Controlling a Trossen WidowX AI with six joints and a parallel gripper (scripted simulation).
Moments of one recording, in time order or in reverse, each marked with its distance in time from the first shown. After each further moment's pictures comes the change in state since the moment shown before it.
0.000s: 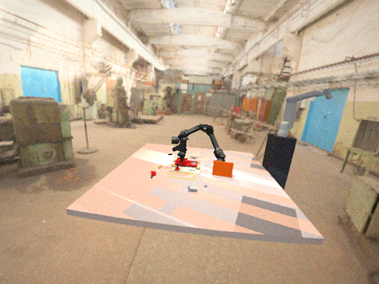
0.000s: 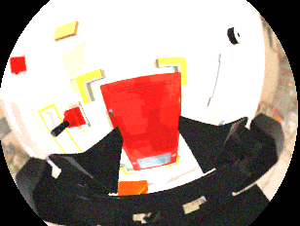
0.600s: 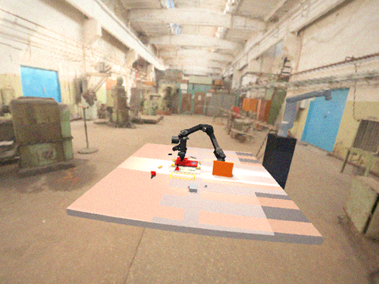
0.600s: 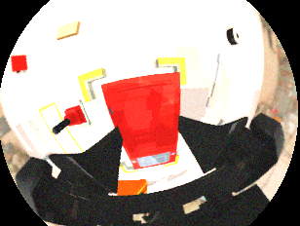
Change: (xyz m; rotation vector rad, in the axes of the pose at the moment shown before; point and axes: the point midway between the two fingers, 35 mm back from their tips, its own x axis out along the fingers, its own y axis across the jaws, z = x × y) arm -0.004 0.000 -0.001 -0.008 0.002 -0.002
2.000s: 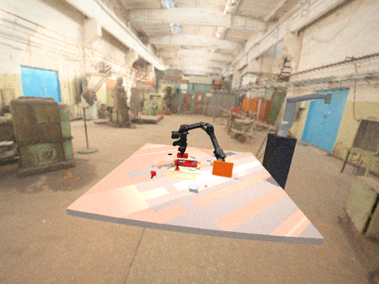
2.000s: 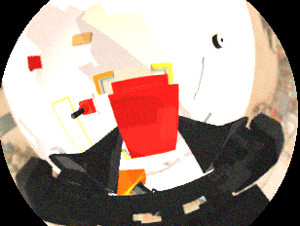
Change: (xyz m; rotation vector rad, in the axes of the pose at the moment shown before) arm -0.046 0.000 0.000 -0.003 0.004 0.000
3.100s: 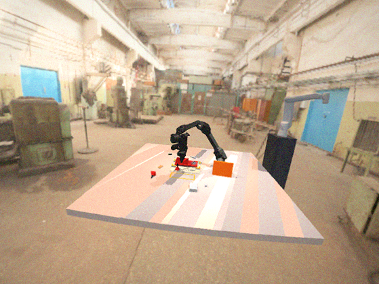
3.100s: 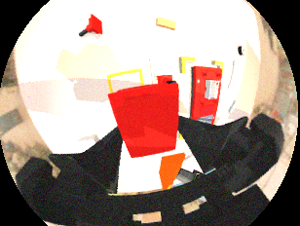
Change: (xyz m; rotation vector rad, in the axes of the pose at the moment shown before) arm -0.027 0.192 -0.021 -0.006 -0.007 0.021
